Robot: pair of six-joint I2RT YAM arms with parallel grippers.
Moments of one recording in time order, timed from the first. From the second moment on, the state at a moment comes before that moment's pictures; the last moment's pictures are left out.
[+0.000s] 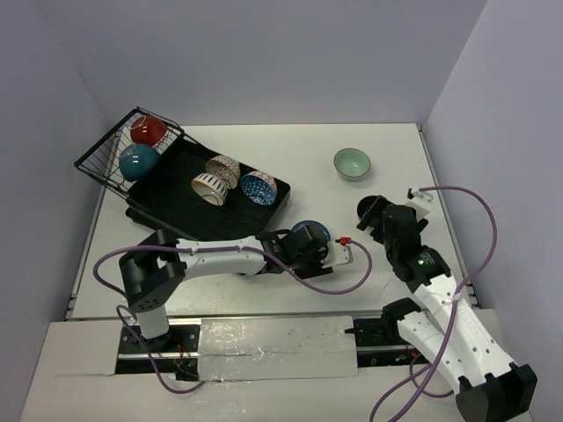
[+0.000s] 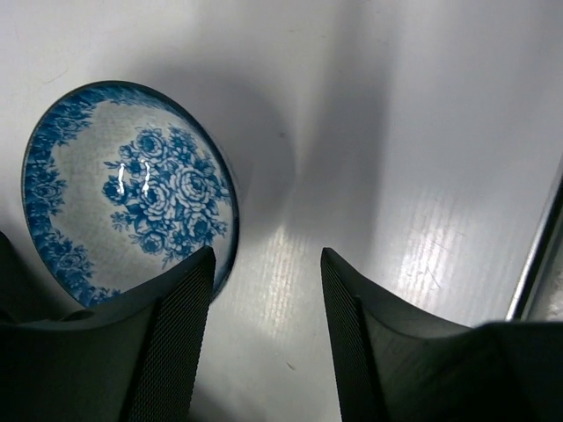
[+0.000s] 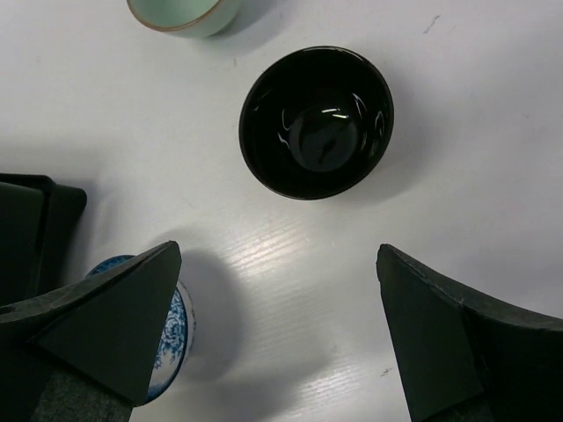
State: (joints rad) left arm -1.20 1.77 1.18 -0.27 -0.05 0.32; right arm 0.32 0.68 0.60 -0.52 0.45 0.66
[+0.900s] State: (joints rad) left arm -1.13 1.91 1.31 -0.37 0.08 0.38; right arm 0.31 0.66 0.55 -0.51 0.45 0.66
